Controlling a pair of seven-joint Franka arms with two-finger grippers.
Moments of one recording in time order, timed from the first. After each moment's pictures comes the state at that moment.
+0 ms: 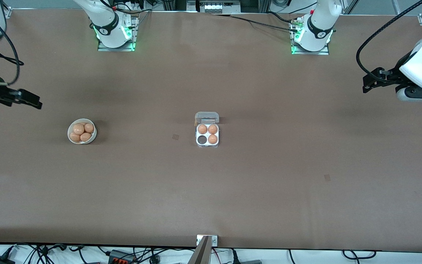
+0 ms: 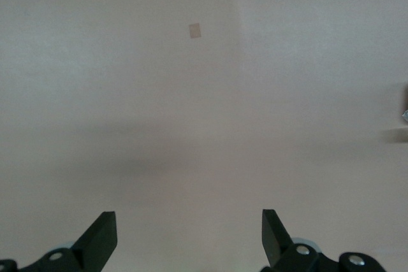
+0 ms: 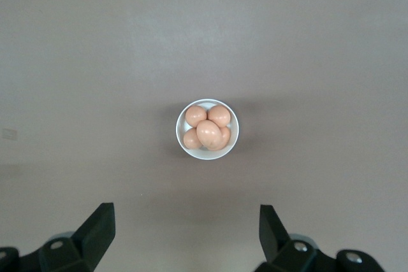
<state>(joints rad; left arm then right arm) -0.01 0.00 -0.05 -1.62 0.02 1.55 -0.02 -0.01 0.11 -0.05 -1.66 -0.02 1.68 0.02</state>
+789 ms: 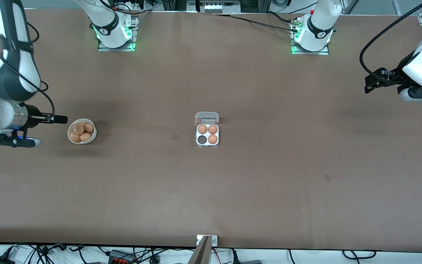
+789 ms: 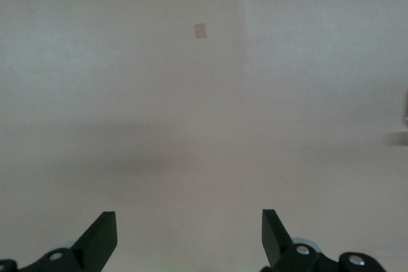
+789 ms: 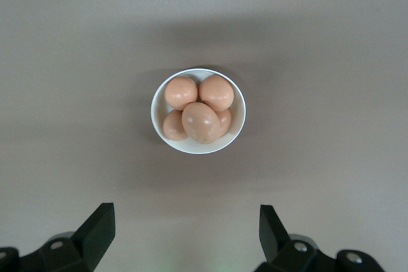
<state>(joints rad) 0.00 0.00 -0.04 -1.62 0.02 1.55 -0.02 -0.01 0.36 -0.06 -1.67 -0.04 1.70 0.00</state>
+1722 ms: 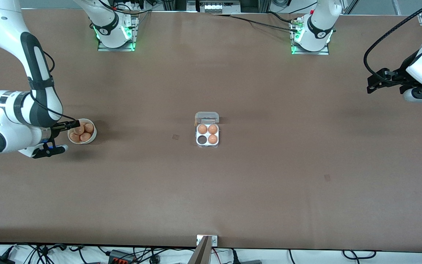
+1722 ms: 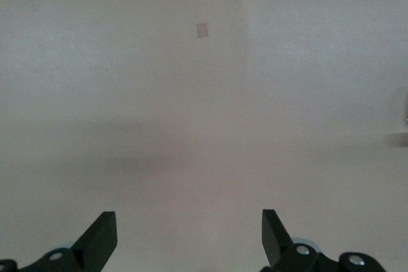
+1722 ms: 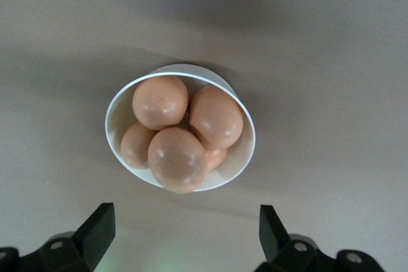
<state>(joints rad) 0.01 0.00 -0.04 -1.62 0.02 1.55 -0.02 -0.04 0.56 -0.06 -1.67 -0.07 1.76 -0.28</state>
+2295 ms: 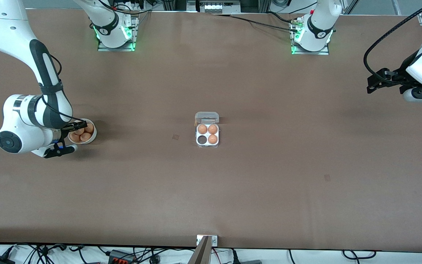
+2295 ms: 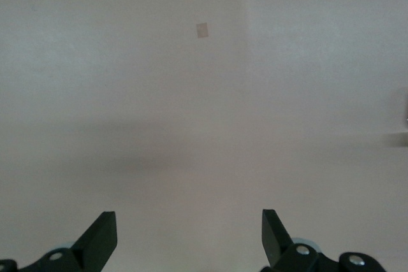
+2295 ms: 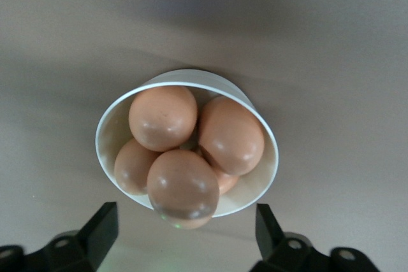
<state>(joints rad) 0.01 0.00 -0.04 -1.62 0.02 1.55 -0.02 -0.03 0.57 -0.05 -1.73 -0.07 1.84 -0.29</state>
